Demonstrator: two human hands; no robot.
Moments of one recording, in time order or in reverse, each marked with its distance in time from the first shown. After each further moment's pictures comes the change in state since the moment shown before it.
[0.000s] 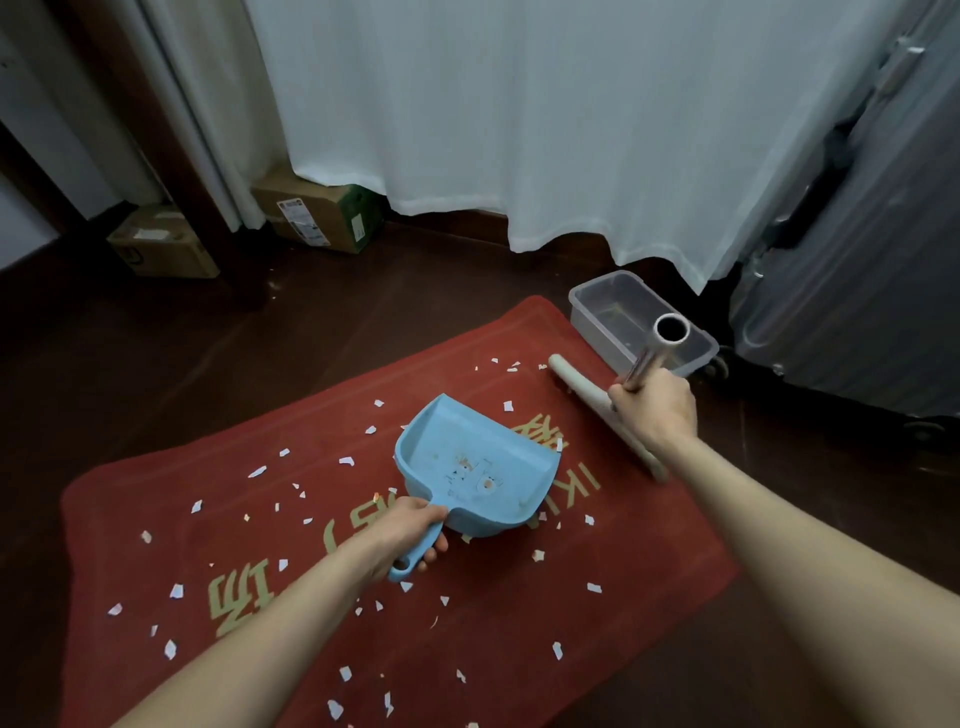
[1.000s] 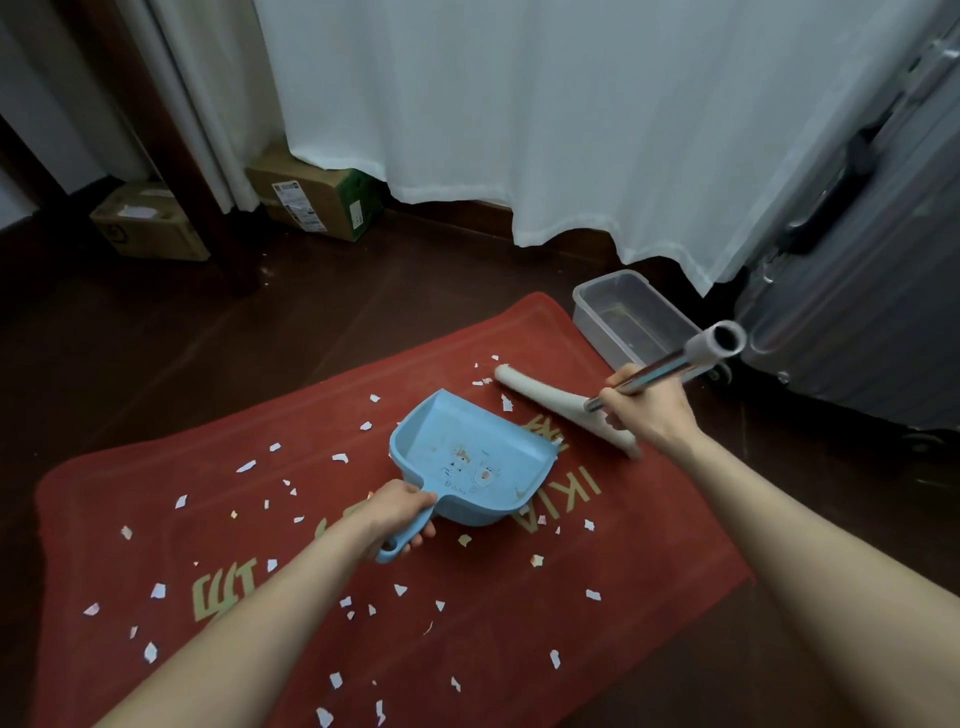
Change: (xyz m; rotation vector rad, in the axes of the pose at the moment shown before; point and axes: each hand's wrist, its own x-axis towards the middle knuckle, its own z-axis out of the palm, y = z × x) left_hand 0.027 0.006 -0.021 0.066 0.007 -0.019; right_hand 0.011 -0.004 0.011 0.113 -0.148 -0.116
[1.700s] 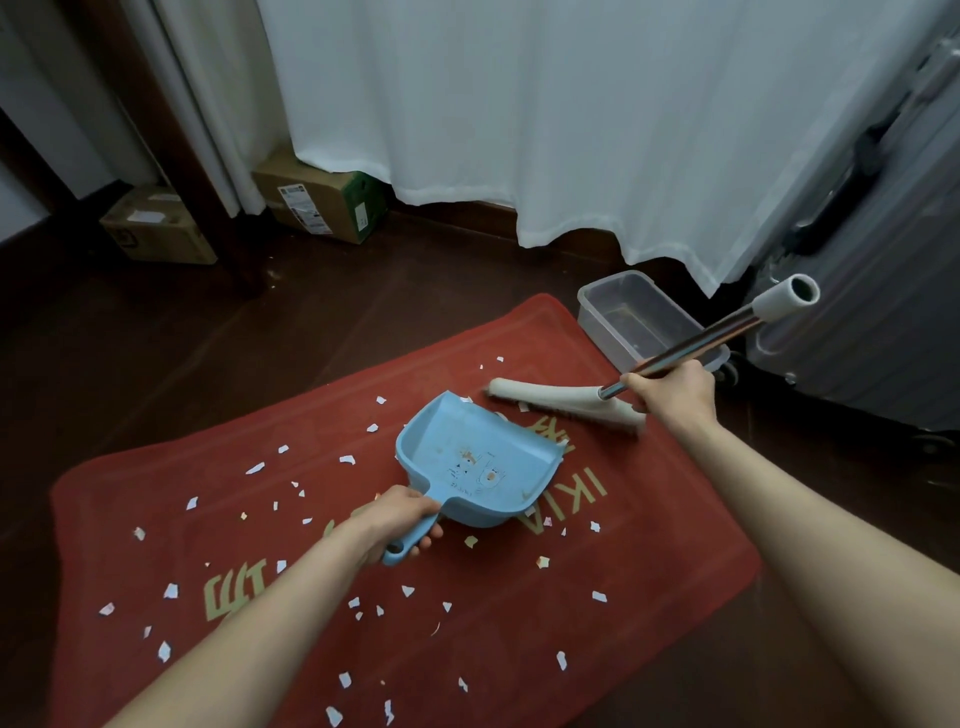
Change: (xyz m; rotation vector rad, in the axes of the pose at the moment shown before) left_hand -0.005 -0.001 -0.003 -0.066 -0.024 -0.024; right_hand 0.014 0.001 -0.015 0.085 0.134 0.048
